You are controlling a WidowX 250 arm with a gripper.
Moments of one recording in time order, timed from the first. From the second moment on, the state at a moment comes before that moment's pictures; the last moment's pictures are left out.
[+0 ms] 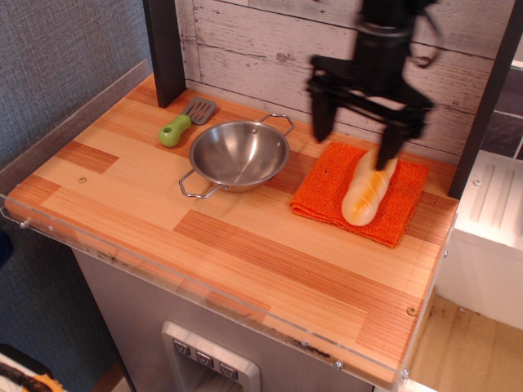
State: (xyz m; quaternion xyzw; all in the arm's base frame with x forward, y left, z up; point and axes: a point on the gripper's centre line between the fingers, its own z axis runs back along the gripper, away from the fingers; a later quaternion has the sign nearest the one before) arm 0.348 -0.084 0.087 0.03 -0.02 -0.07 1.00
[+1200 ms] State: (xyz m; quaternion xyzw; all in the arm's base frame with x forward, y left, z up) arm 0.345 -0.079 0.022 0.09 0.01 -0.01 1.00
